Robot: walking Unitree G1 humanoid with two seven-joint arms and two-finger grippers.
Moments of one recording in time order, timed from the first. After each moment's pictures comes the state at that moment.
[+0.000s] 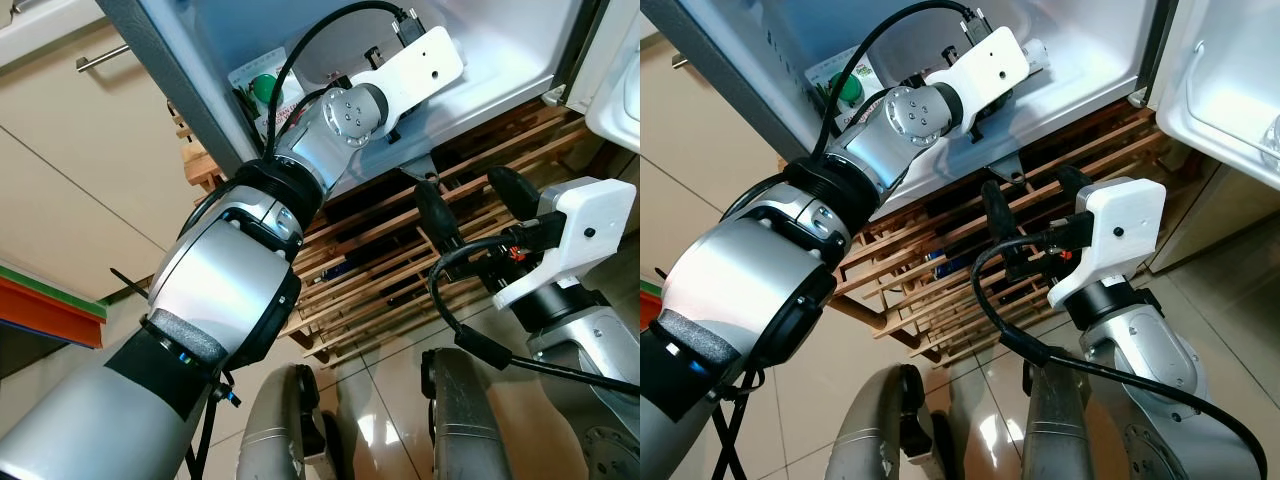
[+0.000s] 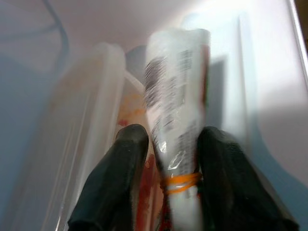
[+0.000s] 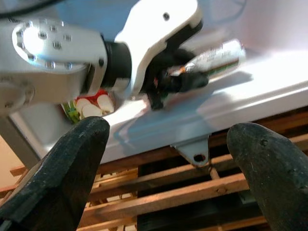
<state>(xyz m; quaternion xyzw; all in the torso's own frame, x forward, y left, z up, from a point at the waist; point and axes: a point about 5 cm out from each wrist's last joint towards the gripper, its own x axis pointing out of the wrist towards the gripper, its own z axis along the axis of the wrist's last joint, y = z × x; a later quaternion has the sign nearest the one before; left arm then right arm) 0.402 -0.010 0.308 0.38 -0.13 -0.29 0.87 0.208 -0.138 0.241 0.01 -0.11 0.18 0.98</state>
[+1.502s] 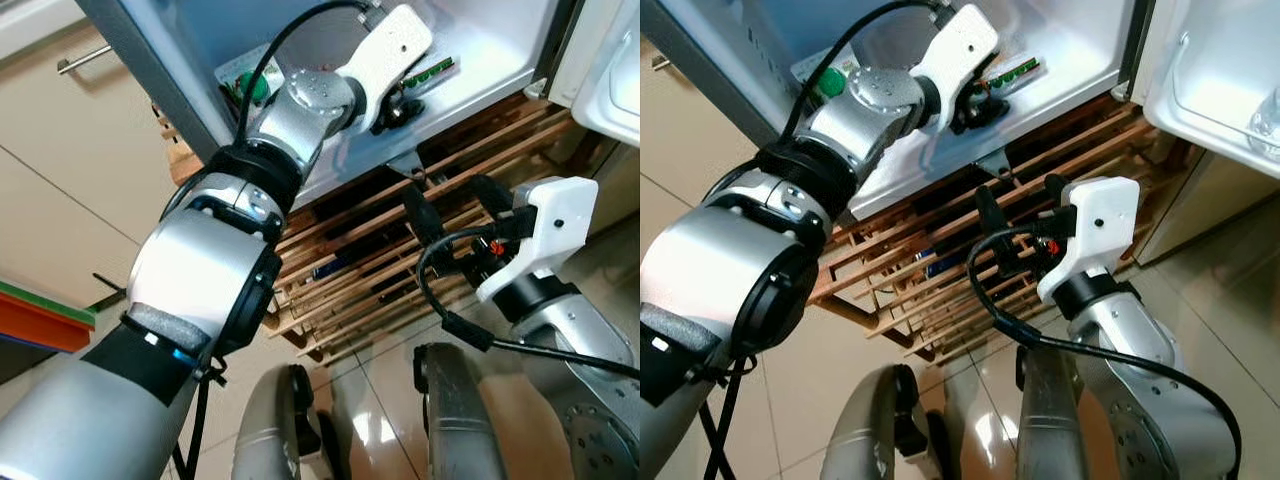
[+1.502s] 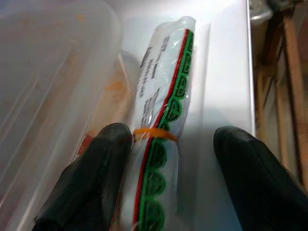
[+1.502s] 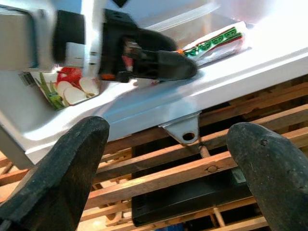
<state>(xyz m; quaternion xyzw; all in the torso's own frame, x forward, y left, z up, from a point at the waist) 0.409 0.023 0.295 0.22 0.00 -0.37 0.90 0.233 -0.140 0.223 0.04 -0.07 0.17 0.98</state>
